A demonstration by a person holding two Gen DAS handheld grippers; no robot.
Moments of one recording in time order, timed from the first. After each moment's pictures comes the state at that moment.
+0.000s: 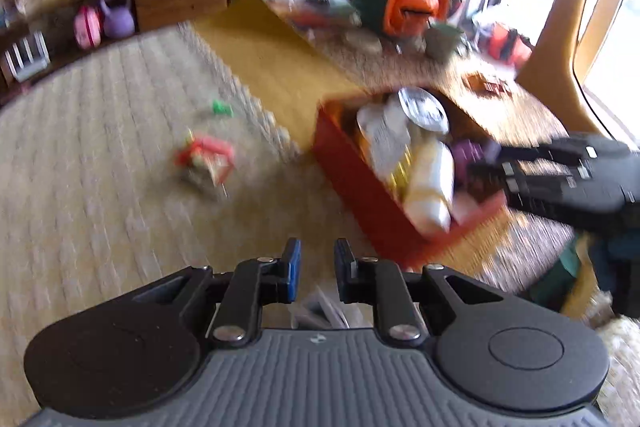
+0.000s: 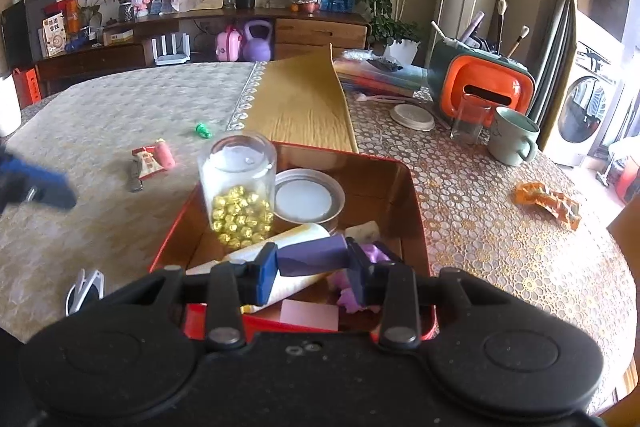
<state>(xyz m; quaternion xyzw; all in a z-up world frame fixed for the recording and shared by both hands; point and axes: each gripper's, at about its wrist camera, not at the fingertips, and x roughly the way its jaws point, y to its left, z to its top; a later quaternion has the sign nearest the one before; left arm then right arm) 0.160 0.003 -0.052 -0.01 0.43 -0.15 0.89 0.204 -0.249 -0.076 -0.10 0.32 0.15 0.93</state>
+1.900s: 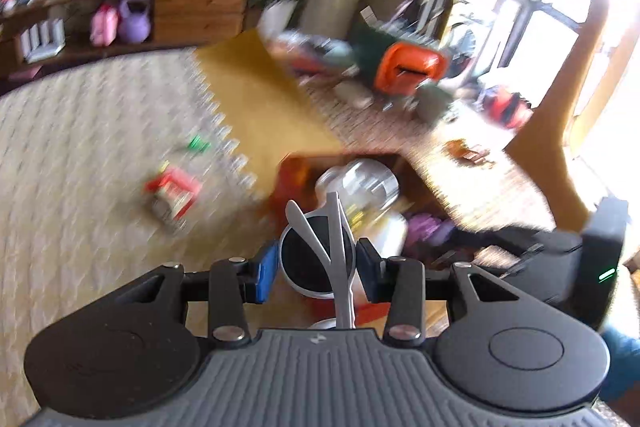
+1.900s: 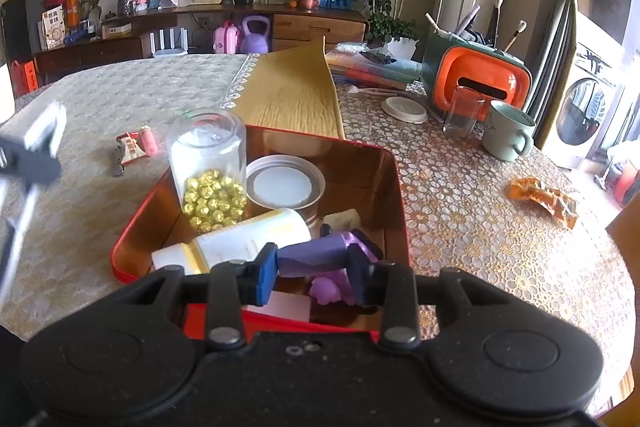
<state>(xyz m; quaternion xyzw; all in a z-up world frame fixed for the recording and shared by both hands) 0.165 -0.036 -0.005 -0.08 0.37 -0.13 0.92 0.212 -0.265 -0.088 -0.11 0.32 0.14 0.93</state>
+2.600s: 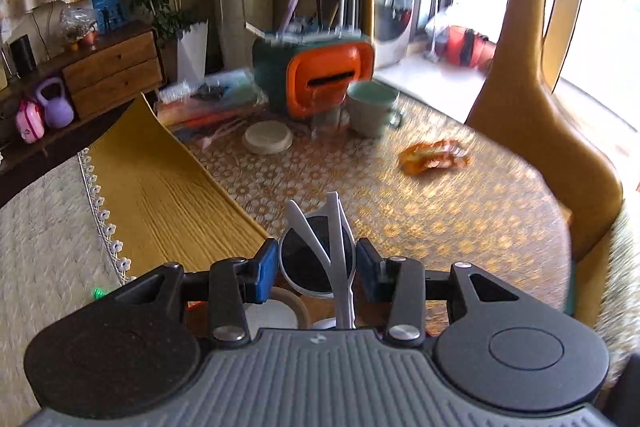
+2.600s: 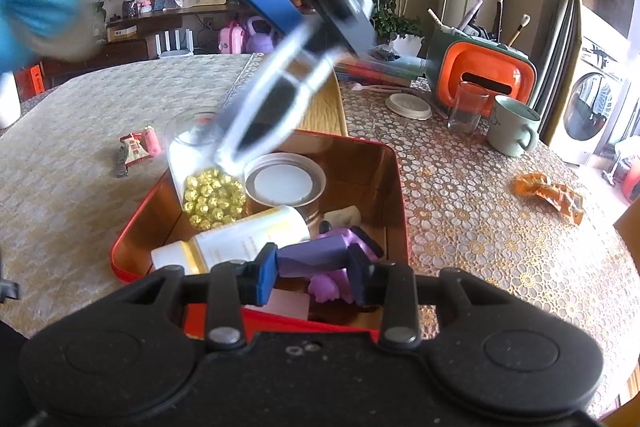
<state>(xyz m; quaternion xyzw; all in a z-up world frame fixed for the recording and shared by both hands) 0.304 -0.177 0.005 0.07 0.38 -0.20 0.90 0.216 -0.269 -0.089 -0.10 0.33 0.16 0.93</state>
